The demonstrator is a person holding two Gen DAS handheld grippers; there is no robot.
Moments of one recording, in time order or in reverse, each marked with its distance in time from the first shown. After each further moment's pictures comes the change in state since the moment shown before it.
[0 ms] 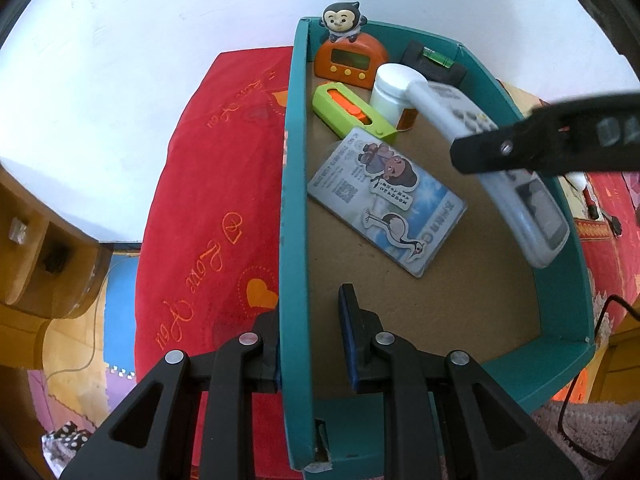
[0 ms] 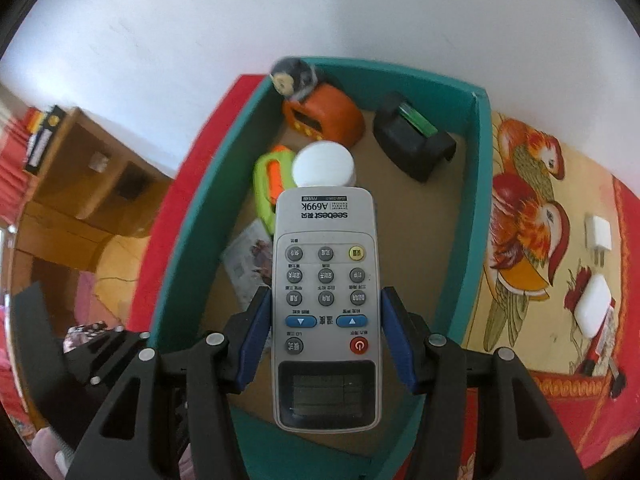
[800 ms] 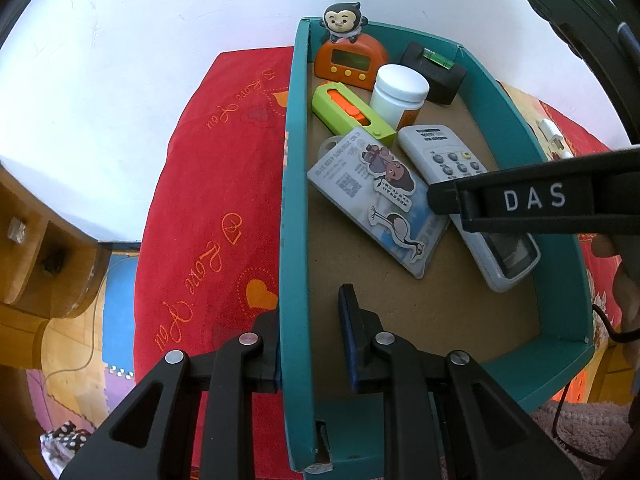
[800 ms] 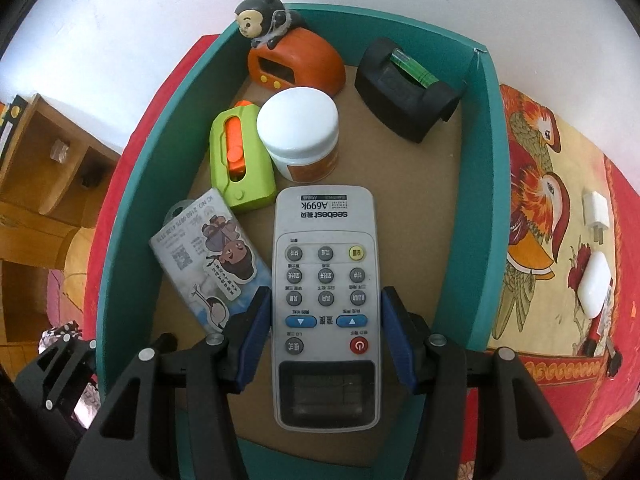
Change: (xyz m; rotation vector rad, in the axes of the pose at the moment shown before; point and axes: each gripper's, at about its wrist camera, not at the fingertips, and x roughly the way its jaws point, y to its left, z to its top) left arm 0.000 0.000 0.001 -0.002 0.000 -0.004; right arm 0.044 -0.004 -0.001 0.034 0.079 -0.111
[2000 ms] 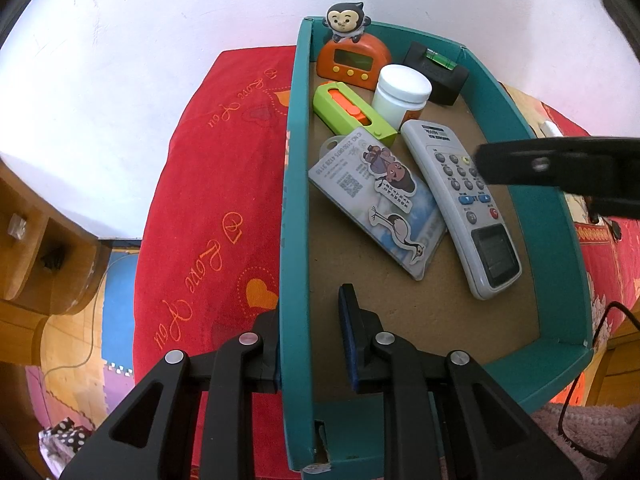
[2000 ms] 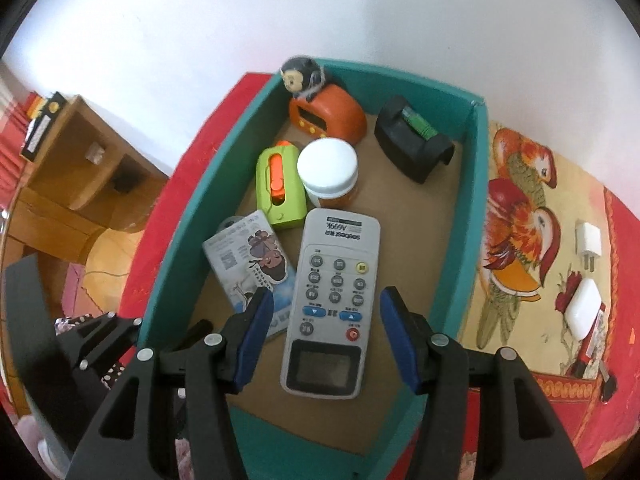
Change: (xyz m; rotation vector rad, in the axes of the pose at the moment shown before) left arm -0.001 0.001 -0.001 -0.002 0.002 0.000; right arm -0.054 -0.007 -0.013 -0.079 -0.129 0.096
